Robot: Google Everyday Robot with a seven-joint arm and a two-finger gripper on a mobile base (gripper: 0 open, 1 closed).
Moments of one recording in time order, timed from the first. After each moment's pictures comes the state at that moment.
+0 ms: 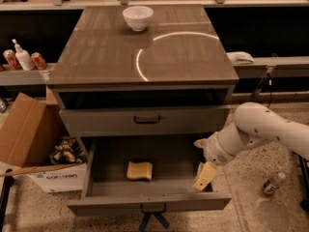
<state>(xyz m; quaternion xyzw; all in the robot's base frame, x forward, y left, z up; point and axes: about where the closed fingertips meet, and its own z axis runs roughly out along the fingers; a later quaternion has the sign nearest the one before) 0.475 -0.142 0.585 -0.57 0.76 0.24 0.17</state>
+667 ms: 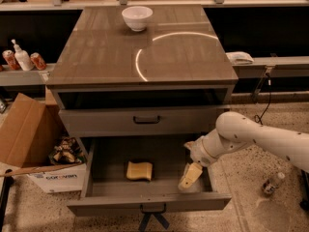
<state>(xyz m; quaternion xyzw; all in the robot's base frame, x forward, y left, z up) 0.509 -0.114 0.525 -0.57 0.77 0.24 0.18</state>
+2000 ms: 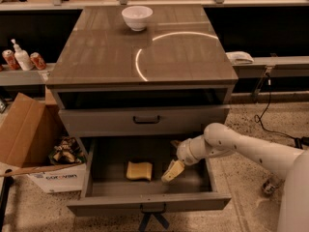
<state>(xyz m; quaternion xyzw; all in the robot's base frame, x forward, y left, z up) 0.573 -0.066 0.453 -0.54 0.75 0.27 0.27</state>
